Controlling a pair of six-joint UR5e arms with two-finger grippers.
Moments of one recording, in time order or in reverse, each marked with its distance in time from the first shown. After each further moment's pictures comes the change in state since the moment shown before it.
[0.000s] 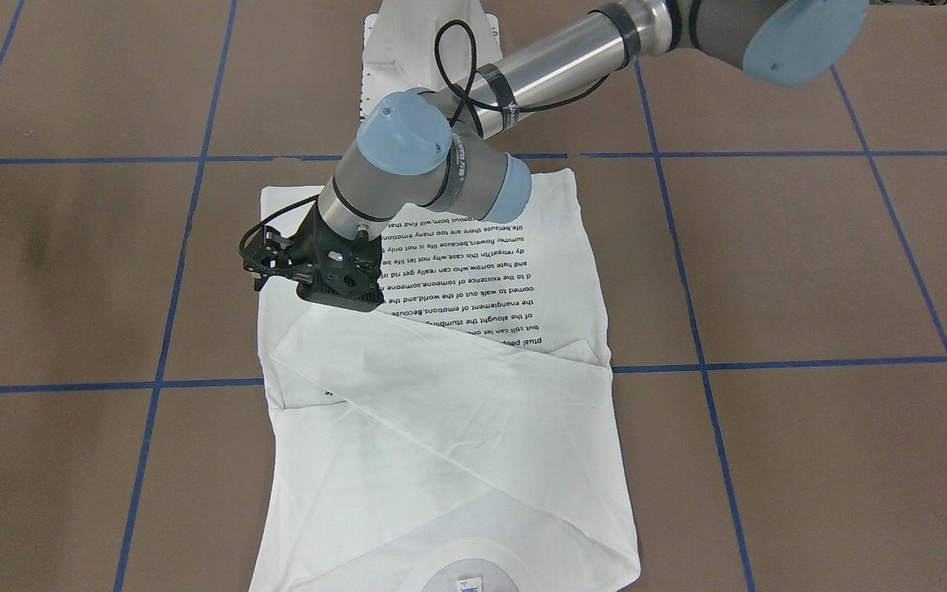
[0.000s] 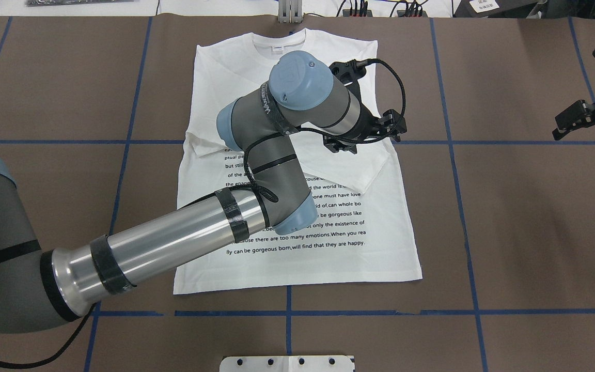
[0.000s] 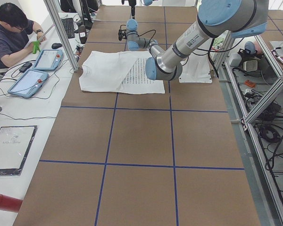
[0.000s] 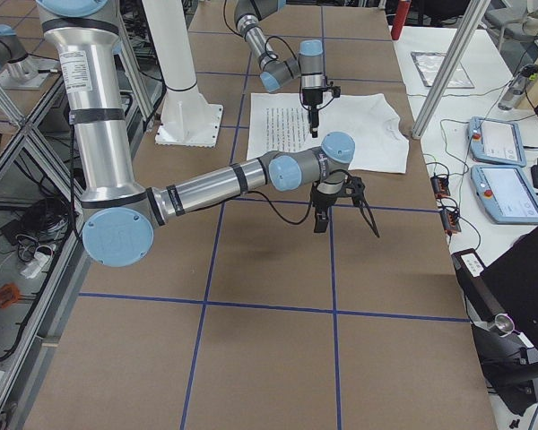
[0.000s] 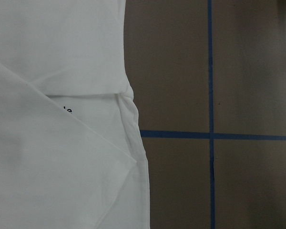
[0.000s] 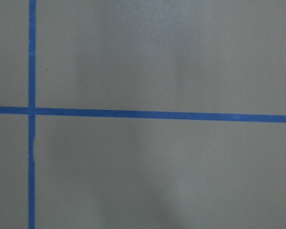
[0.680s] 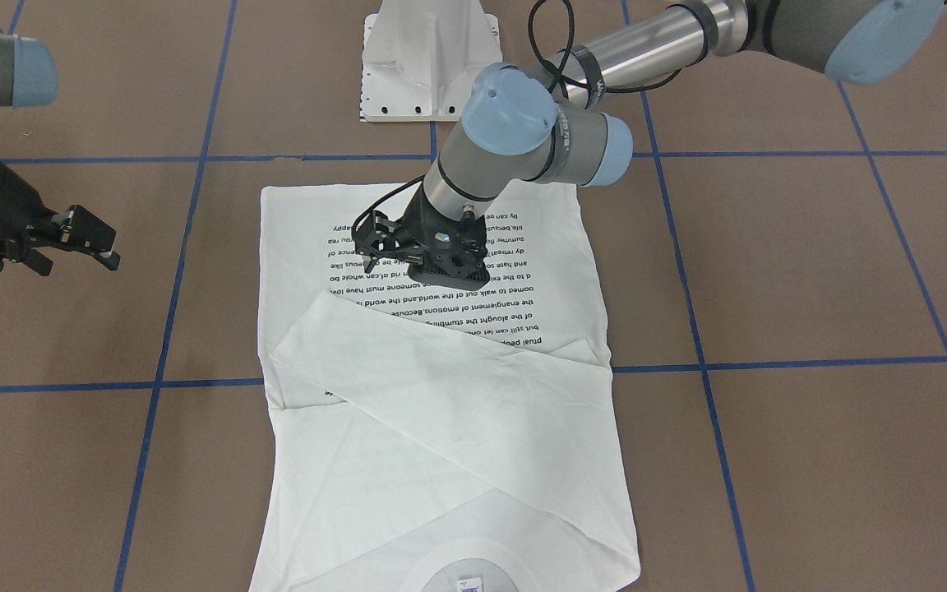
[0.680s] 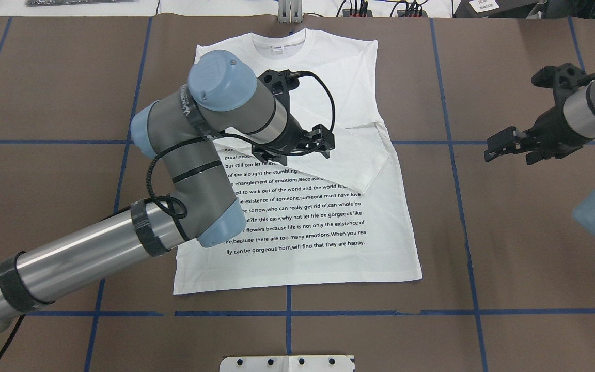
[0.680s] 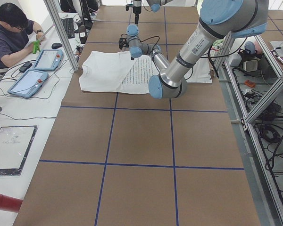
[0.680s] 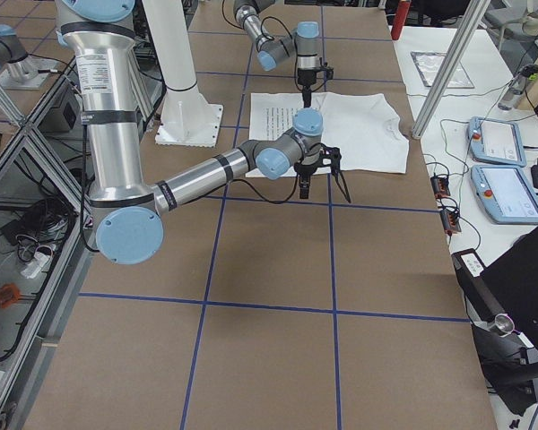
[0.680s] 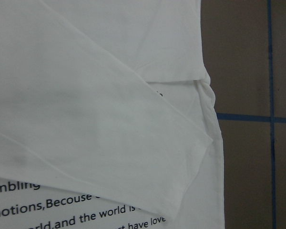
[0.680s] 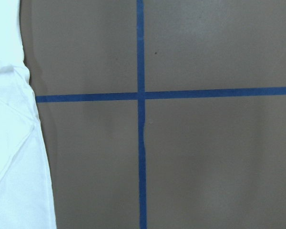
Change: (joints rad) left arm -0.049 0.299 -0.432 0.324 -0.058 0.139; right arm -0.254 -0.043 0.147 0.241 -0.102 0.438
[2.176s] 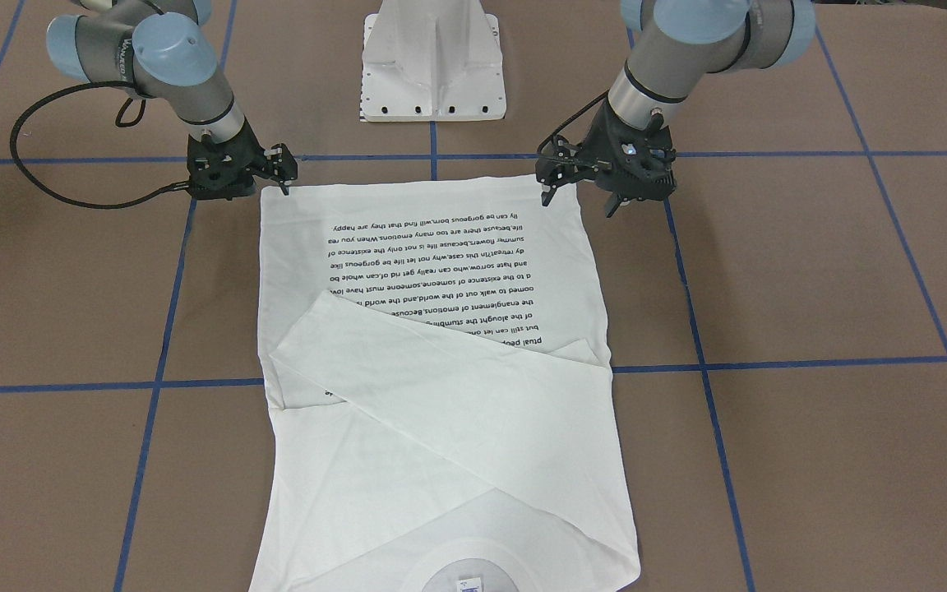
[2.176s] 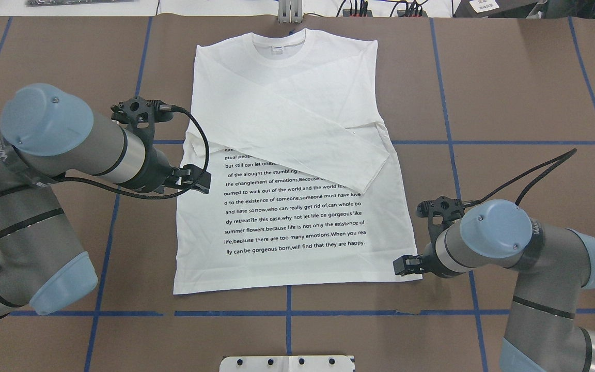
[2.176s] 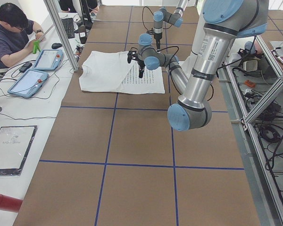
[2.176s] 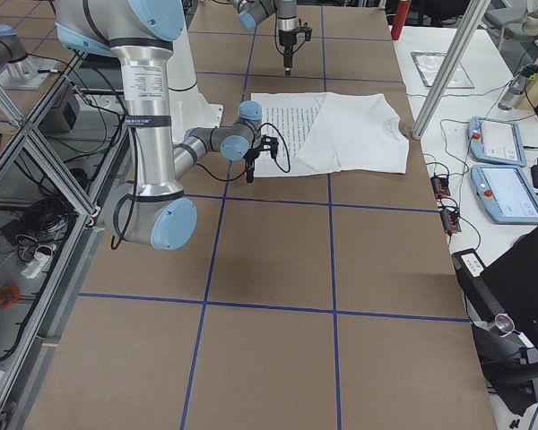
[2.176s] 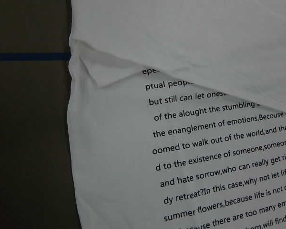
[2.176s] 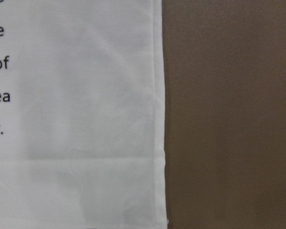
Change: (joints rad) left arm -0.032 0.445 -0.528 0.275 0.045 0.190; right arm -0.545 0.030 0.039 -0.035 -0.315 0.281
